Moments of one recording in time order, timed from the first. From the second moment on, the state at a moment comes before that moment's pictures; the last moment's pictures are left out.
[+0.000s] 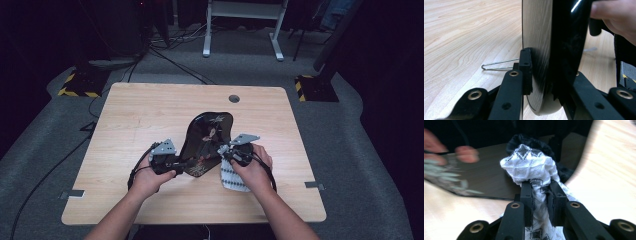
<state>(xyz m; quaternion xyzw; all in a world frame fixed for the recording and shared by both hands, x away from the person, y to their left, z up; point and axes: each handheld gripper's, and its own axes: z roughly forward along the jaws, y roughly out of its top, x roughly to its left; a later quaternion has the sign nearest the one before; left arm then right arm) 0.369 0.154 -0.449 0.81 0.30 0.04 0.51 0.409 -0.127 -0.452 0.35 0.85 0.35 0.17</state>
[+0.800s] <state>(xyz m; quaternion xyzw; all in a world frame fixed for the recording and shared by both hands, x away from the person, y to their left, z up) 0.369 0.154 -0.449 0.81 0.30 0.04 0.51 0.379 -0.080 -0.459 0.27 0.89 0.35 0.13</state>
